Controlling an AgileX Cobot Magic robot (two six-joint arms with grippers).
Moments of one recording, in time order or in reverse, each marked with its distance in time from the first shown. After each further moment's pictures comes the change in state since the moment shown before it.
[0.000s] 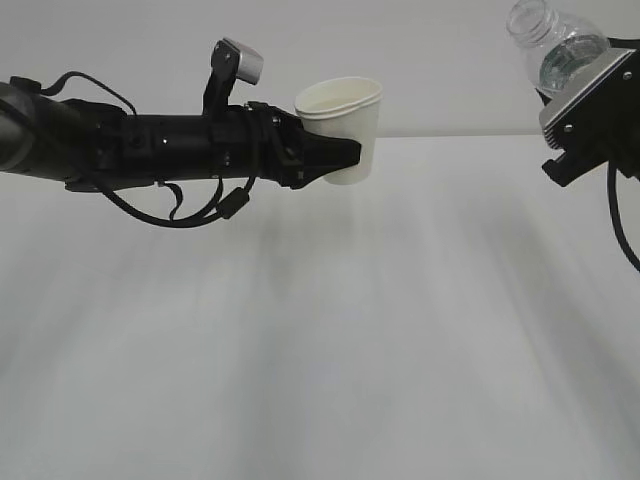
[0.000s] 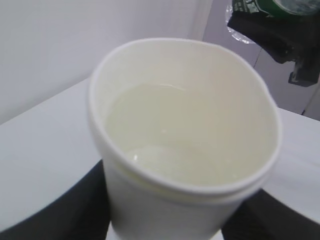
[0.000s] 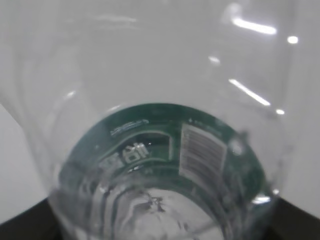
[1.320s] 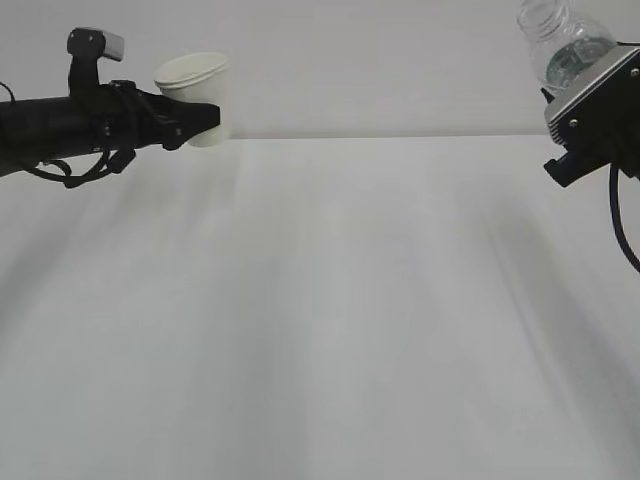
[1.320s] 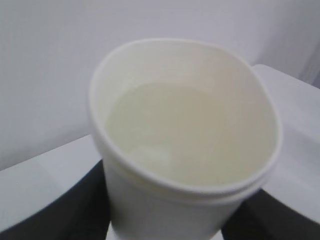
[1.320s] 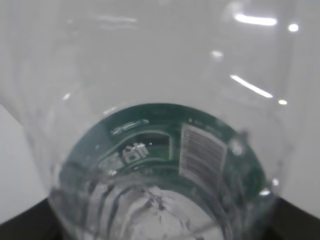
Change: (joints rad) left arm 0.297 0.000 0.000 -0.054 0.102 0.000; right arm 0.000 0.002 0.002 0.038 0.004 0.030
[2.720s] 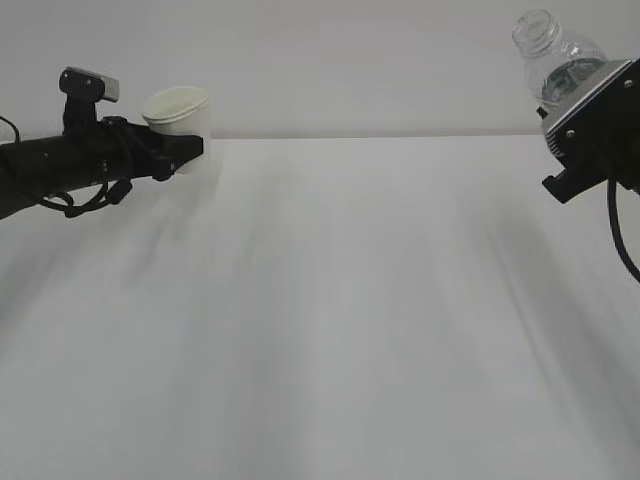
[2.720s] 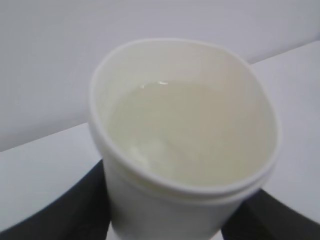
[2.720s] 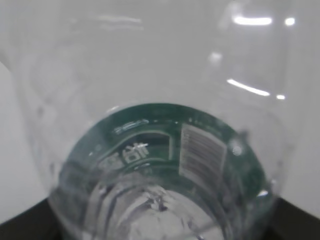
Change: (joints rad) left arm 0.033 0.085 0.040 -0.180 0.025 0.252; right arm 0.000 0.000 0.011 0.000 0.073 0.021
